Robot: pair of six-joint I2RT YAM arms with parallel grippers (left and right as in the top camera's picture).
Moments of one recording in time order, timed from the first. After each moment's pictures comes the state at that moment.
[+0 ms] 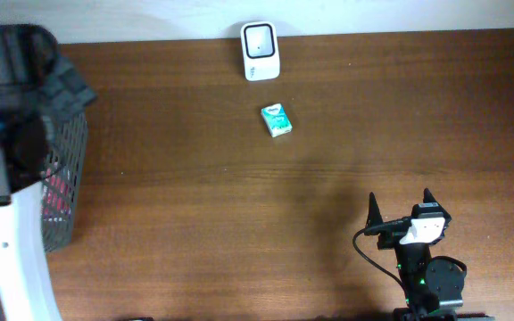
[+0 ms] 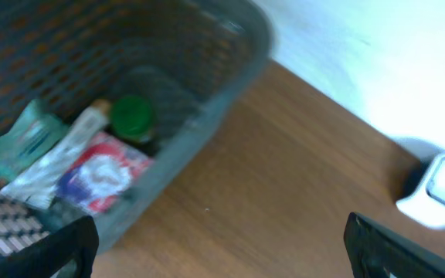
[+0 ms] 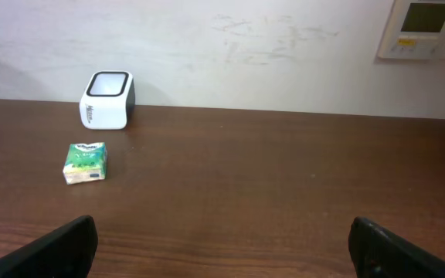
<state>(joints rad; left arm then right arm) 0.02 1.52 2.12 -1.41 -0.36 -0.53 0.02 0.01 0.01 -0.08 0.00 -0.03</state>
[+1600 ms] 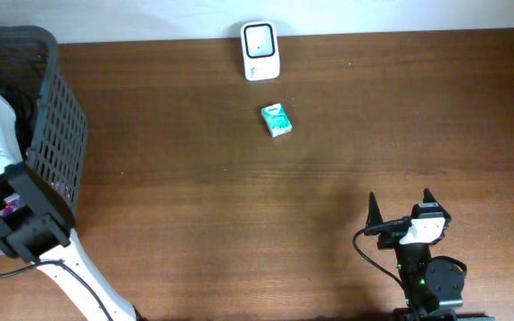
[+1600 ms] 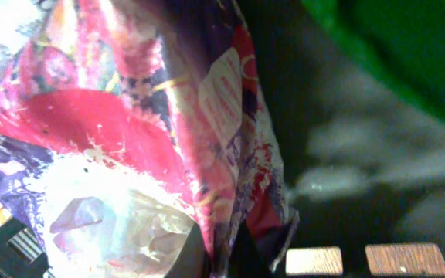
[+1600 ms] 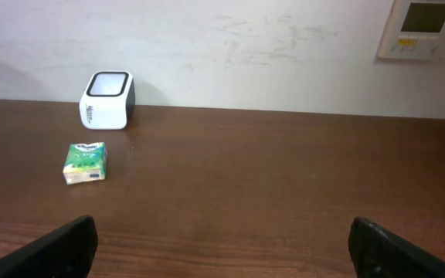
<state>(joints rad) 0.50 2.35 2.12 -1.58 -0.20 -0.63 0.02 0.01 0.01 -0.08 0.00 -0.03</state>
